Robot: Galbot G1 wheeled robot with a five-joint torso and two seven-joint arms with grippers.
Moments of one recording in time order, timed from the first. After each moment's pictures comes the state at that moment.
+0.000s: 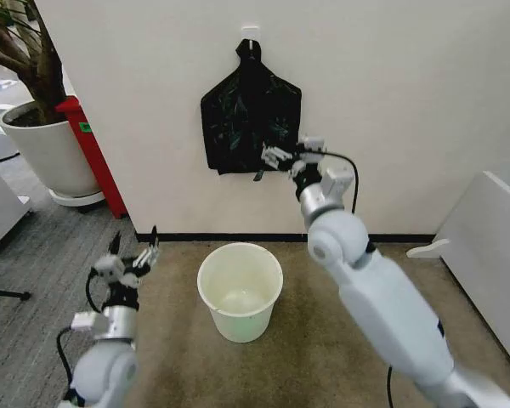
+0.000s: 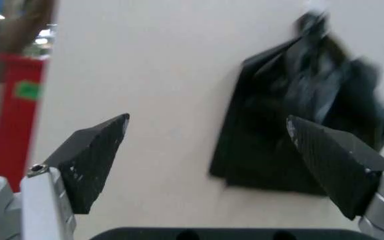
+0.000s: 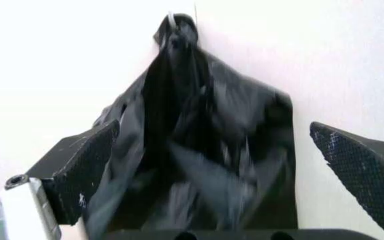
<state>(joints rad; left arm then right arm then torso) 1.33 -1.04 -0.51 -2.00 -0.68 -0.33 -0.08 -0.45 1.22 -0.05 1.83 0.61 -0.27 0.45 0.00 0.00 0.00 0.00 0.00</state>
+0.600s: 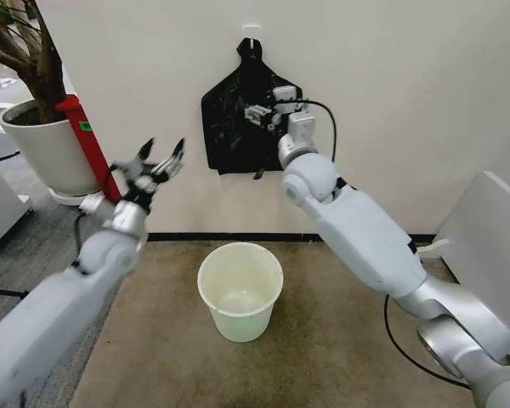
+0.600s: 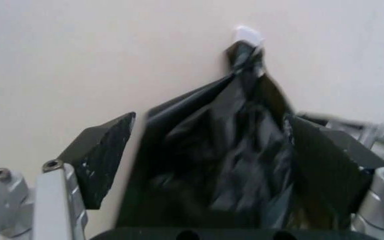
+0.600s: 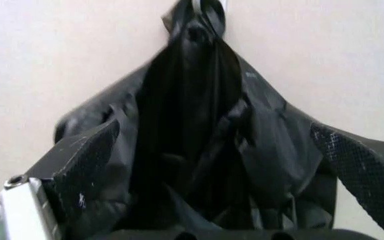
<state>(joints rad) 0.49 -0.83 0.07 -1.67 -1.07 -0.31 -0.09 -0.20 1.29 -0.23 1.55 0.56 -0.28 0.50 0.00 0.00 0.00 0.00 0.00</state>
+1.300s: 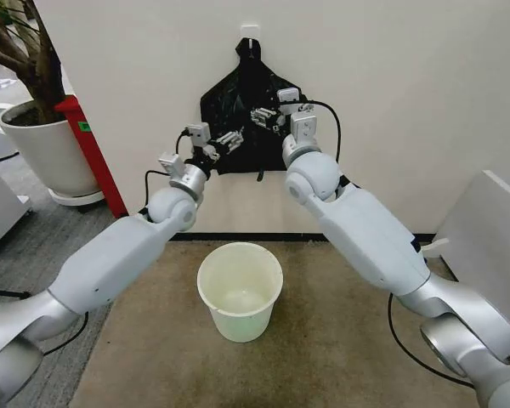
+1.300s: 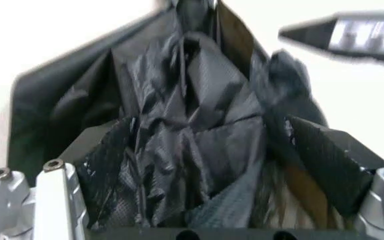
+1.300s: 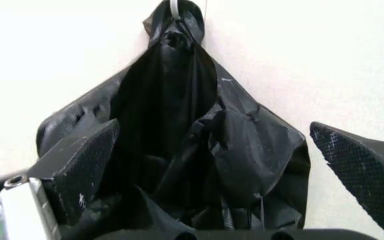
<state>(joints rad) 0.23 -0.98 0.36 -1.45 -0.98 -0.28 -0.14 -0.20 1.27 -0.21 1.58 0.57 -0.32 0.51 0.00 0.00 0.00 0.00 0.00</state>
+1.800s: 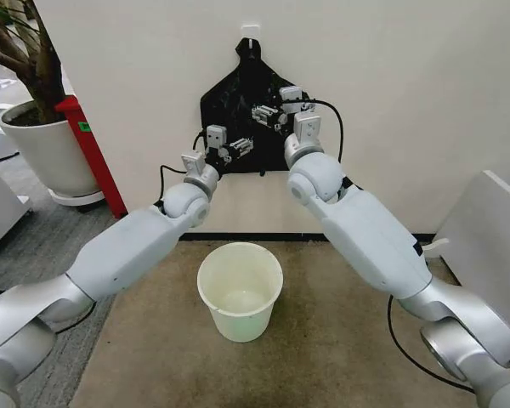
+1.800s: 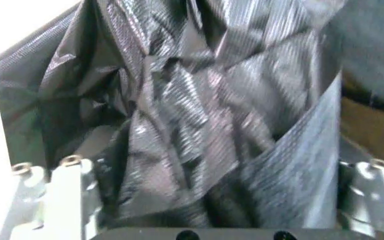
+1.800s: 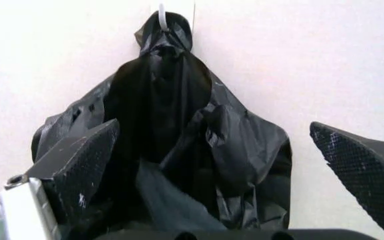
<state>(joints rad) 0.15 -1.03 0.44 -1.38 -0.89 -0.16 -0.27 -0.23 1.25 -0.18 1.61 0.54 -0.29 0.49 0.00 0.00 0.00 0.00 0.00</state>
